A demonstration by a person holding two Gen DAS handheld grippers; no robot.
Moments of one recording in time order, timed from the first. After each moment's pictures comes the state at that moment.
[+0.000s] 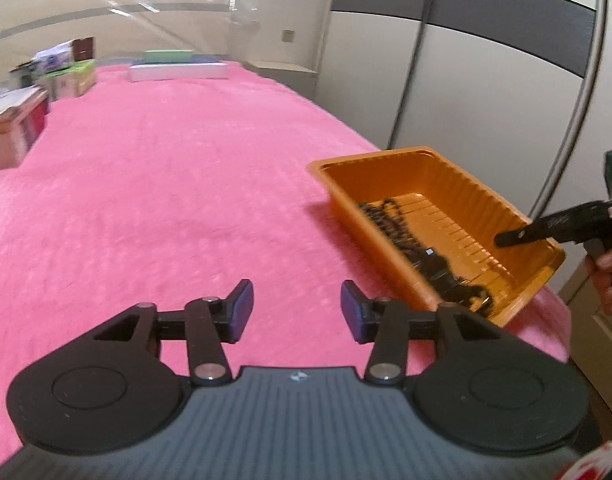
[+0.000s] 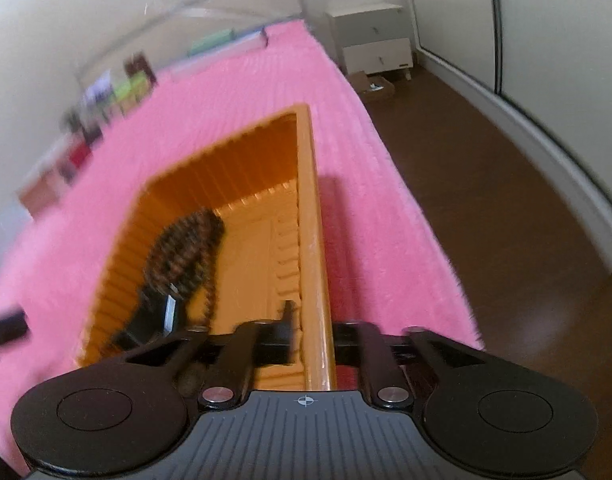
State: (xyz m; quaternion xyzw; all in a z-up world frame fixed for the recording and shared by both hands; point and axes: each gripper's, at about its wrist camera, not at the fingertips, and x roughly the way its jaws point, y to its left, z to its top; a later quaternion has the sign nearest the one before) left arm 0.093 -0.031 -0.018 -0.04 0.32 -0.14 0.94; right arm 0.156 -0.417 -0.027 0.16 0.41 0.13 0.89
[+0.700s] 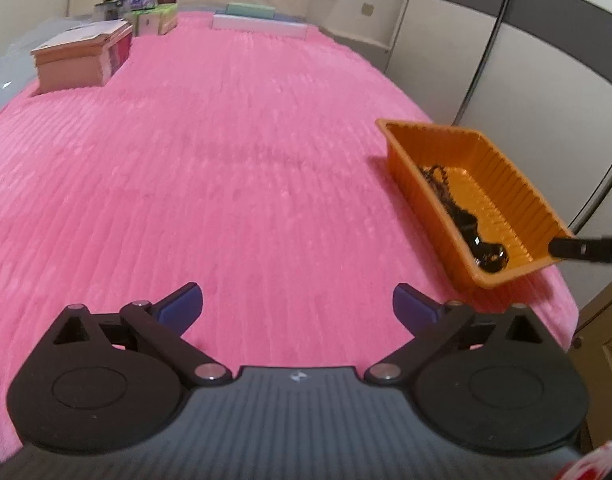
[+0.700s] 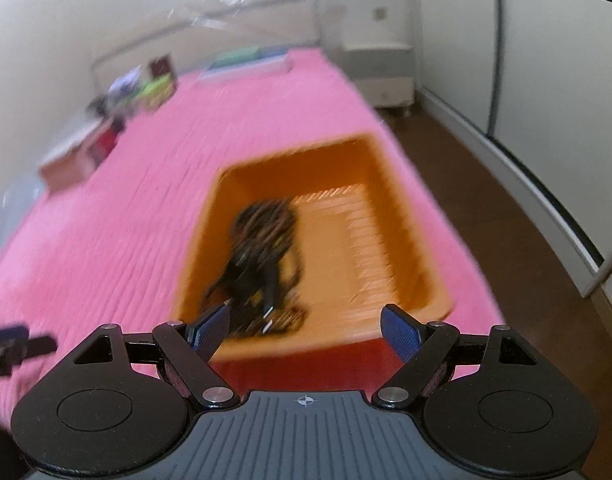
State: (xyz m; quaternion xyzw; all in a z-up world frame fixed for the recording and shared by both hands) left arm 0.030 -0.010 -0.014 -0.09 0.39 -0.04 0.92; right arm 0.056 -0.308 0.022 0.03 0.40 0.12 0.91
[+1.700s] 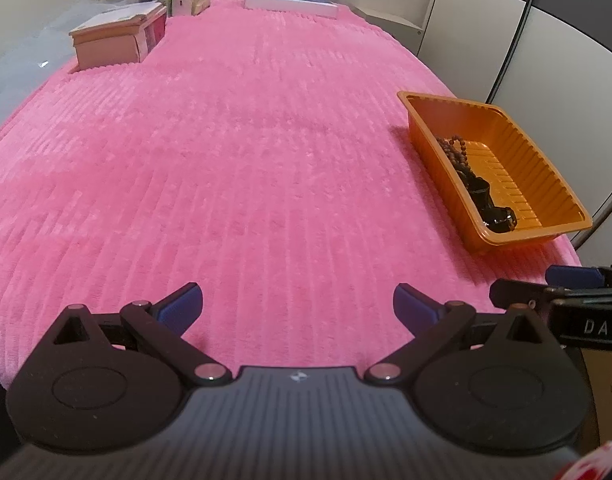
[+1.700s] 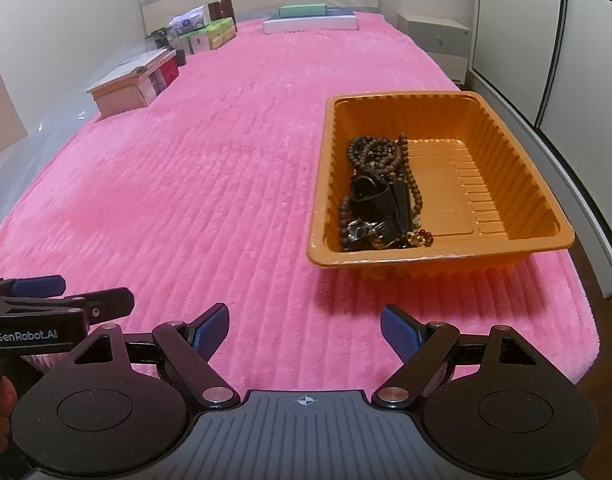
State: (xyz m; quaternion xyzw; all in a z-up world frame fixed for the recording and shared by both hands) left arm -0.004 -0.023 -0.006 -0.08 0.42 0.01 0.91; right arm 0.011 -0.223 0.006 0.00 0.43 0.16 0.89
